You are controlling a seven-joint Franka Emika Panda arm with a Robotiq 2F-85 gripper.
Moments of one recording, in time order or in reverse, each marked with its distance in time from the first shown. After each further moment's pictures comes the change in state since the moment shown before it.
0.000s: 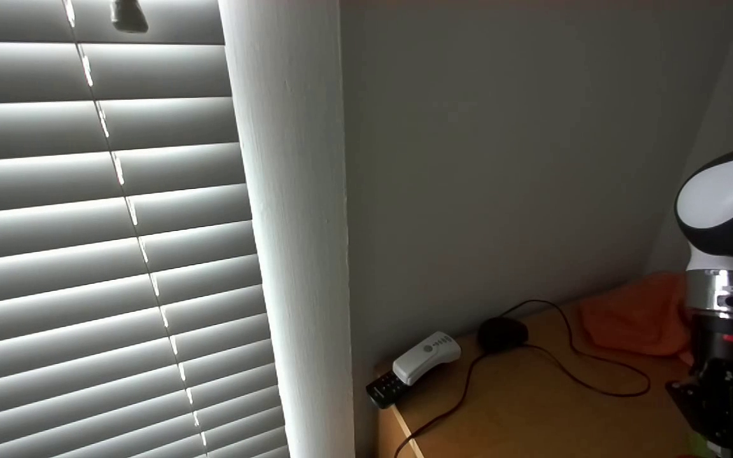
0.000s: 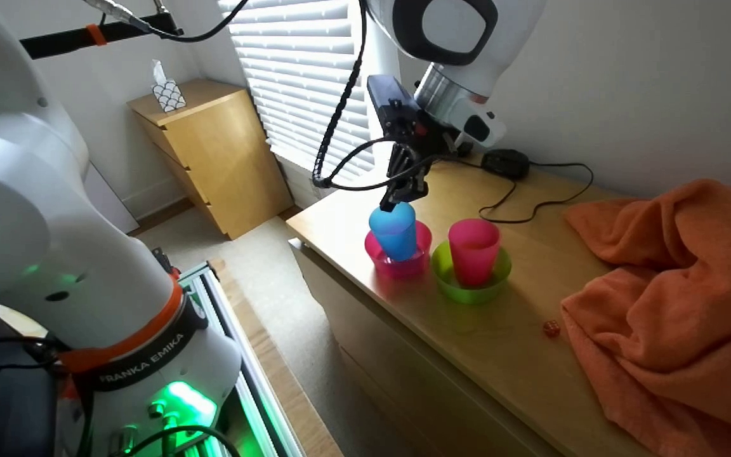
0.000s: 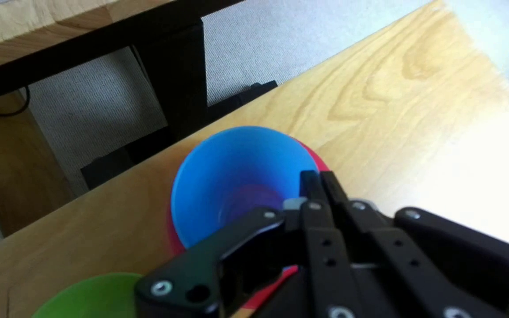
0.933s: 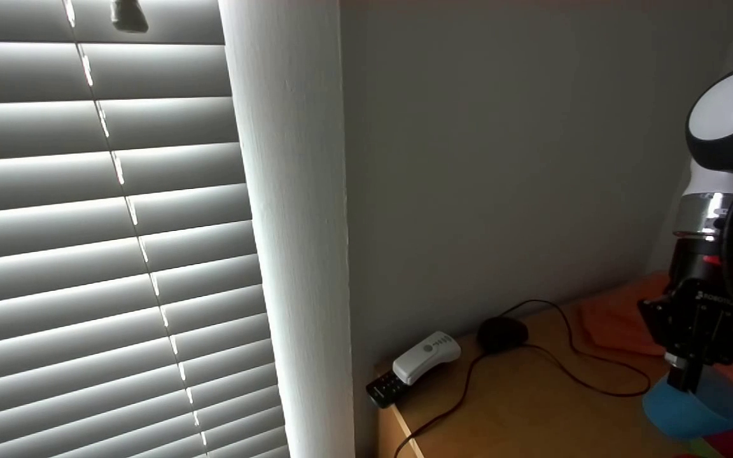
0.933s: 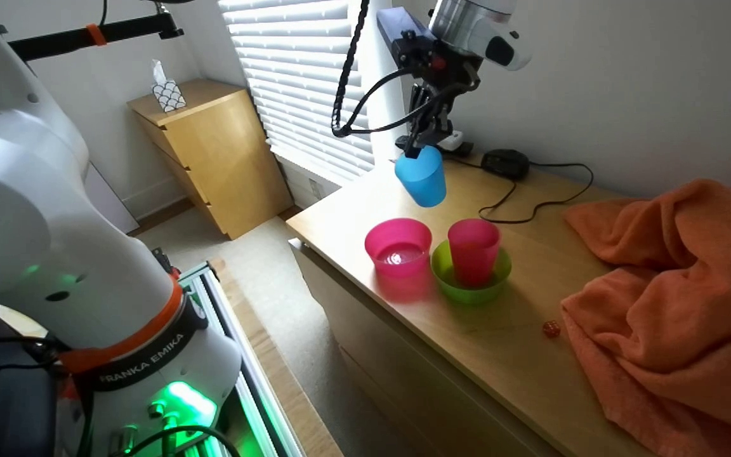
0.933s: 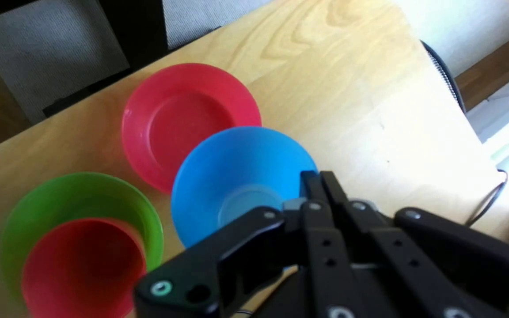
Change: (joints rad) arm 0.000 -0.086 0.008 0.102 0.048 -0.012 0.018
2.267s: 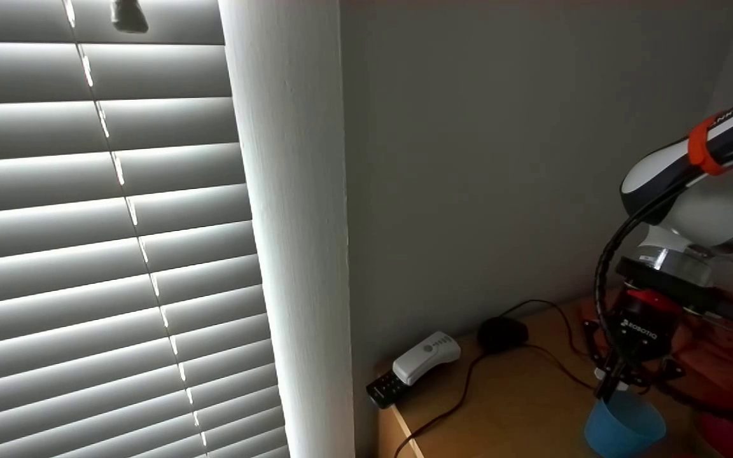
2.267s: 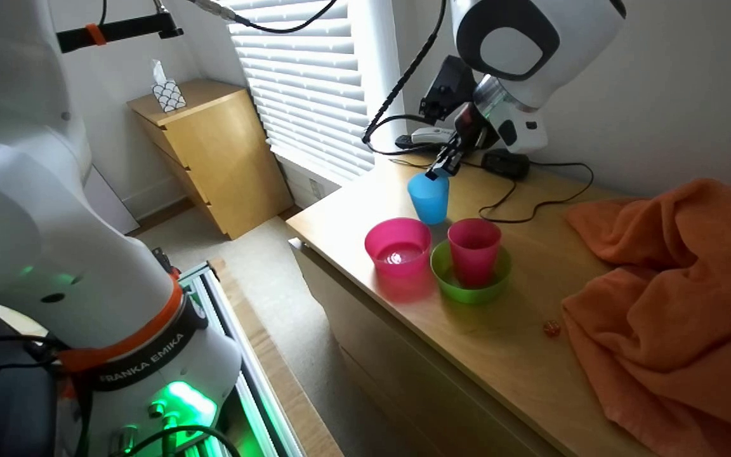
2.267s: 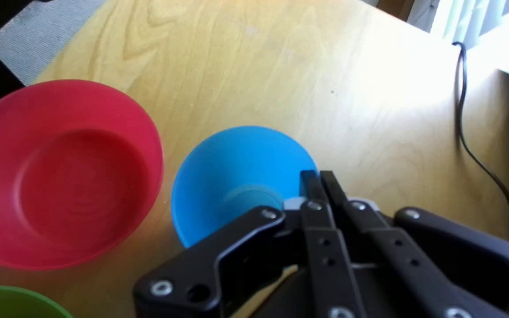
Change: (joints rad) arm -0.046 0.345 -0.005 0.193 0.322 0.002 0.264
